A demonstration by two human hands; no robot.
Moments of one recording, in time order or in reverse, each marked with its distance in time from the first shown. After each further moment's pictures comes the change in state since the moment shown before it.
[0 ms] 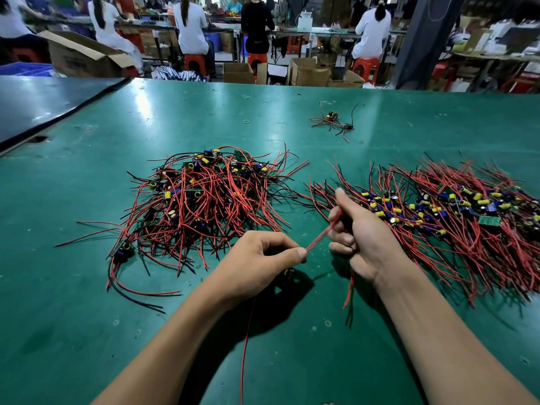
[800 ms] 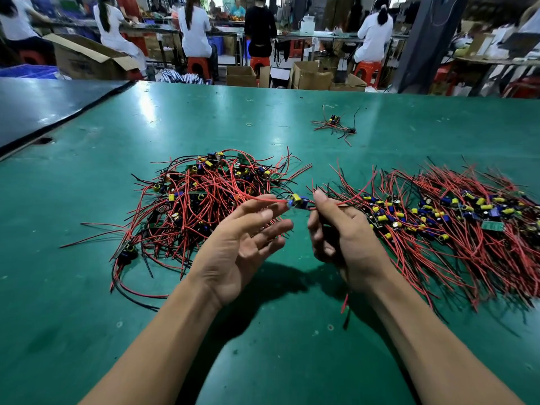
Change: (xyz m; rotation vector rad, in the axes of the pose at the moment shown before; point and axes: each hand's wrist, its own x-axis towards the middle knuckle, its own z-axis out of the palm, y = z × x) left_hand 0.002 0.012 -0.017 -0.997 0.169 -0.114; right_hand -0.020 0.008 0.021 -0.141 -0.285 -0.256
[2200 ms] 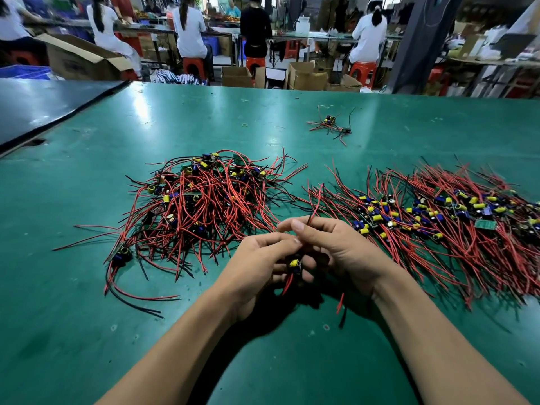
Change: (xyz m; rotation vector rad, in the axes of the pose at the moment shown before) left_hand -0.001 -0.033 0.011 0.367 -0.079 -0.129; right_hand -0.001 0.007 -0.014 0.027 -0.252 0.287
